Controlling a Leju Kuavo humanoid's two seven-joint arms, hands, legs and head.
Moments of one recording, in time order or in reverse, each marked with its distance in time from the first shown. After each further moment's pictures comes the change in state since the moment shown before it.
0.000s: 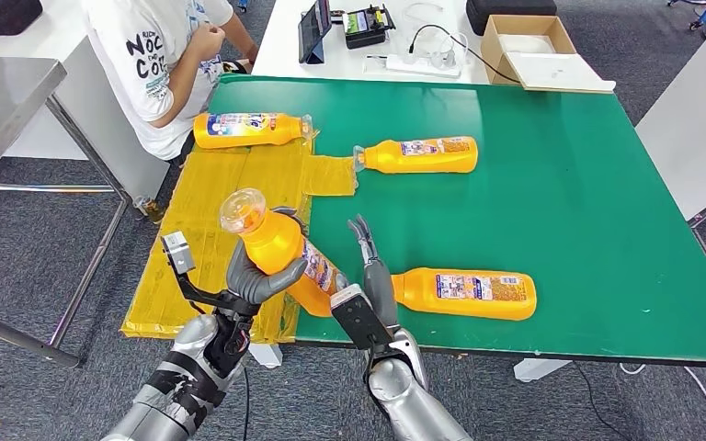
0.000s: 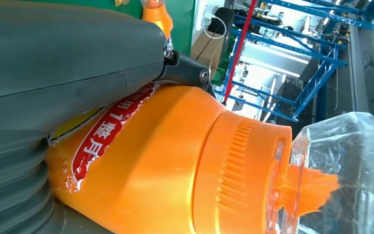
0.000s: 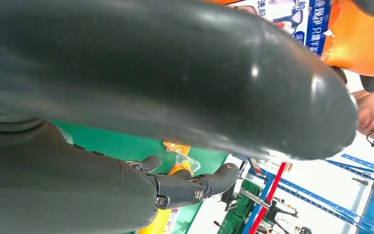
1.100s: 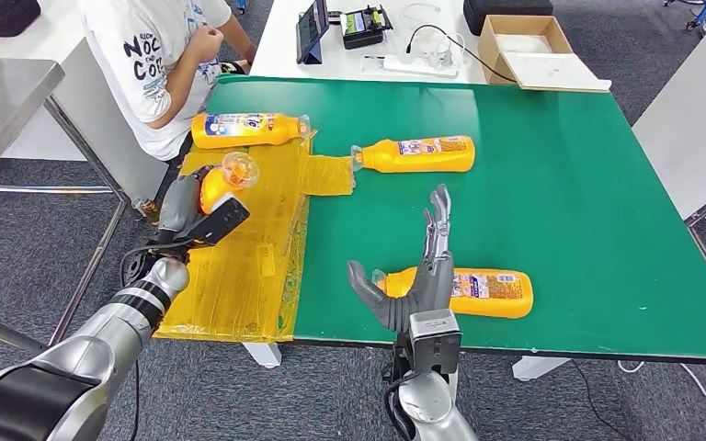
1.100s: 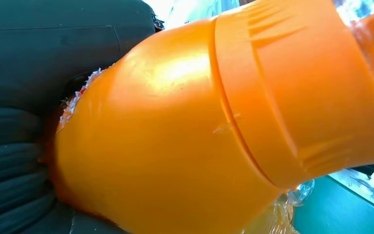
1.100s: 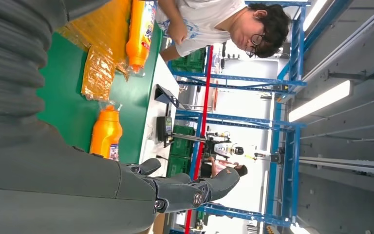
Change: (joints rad) left arm -0.389 0.190 0.016 0.543 -1.049 0.899 0.132; right arm 0.173 -0.053 -0.005 -0.534 -0.147 -0.063 -0.082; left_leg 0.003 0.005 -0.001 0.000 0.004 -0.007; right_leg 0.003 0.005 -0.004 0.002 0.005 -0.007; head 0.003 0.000
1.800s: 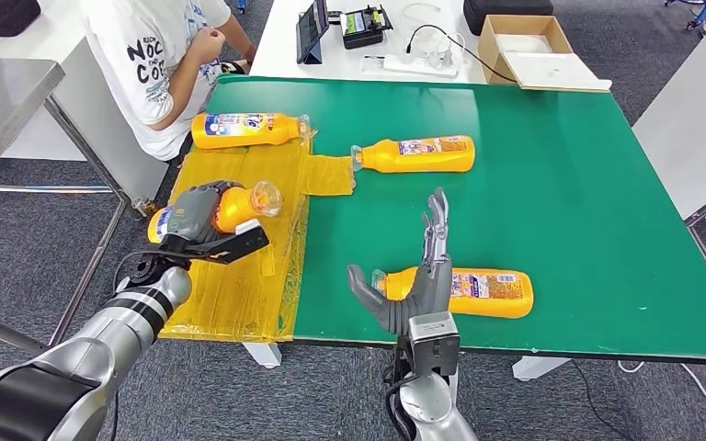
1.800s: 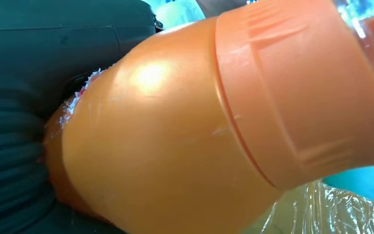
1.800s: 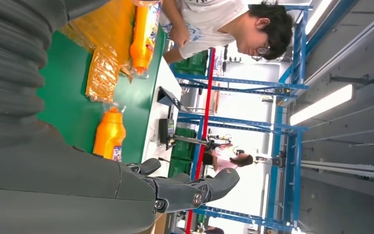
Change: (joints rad) left arm 0.002 0.006 -0.033 0.028 -0.343 0.005 0.087; right arm 0.006 0.000 -0.015 0.023 -0.001 0.025 -0.023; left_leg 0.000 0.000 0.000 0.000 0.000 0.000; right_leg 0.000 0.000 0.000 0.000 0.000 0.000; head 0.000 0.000
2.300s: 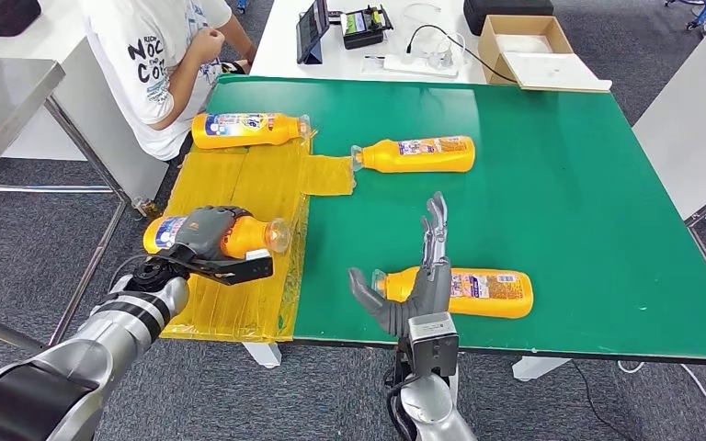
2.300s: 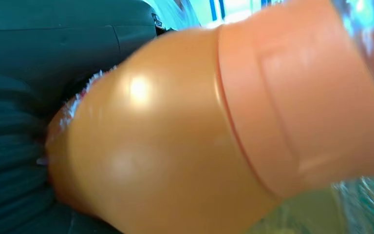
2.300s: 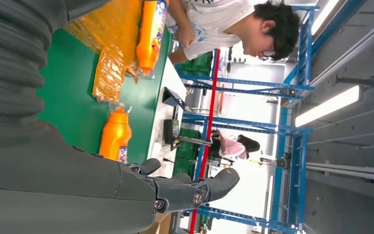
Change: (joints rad) left arm -0.006 0.016 -0.068 0.046 -0.175 -0.168 0.024; right arm 0.007 0.000 -0.011 0.012 0.006 0.013 0.000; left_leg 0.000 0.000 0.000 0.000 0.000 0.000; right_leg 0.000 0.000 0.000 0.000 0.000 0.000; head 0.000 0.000
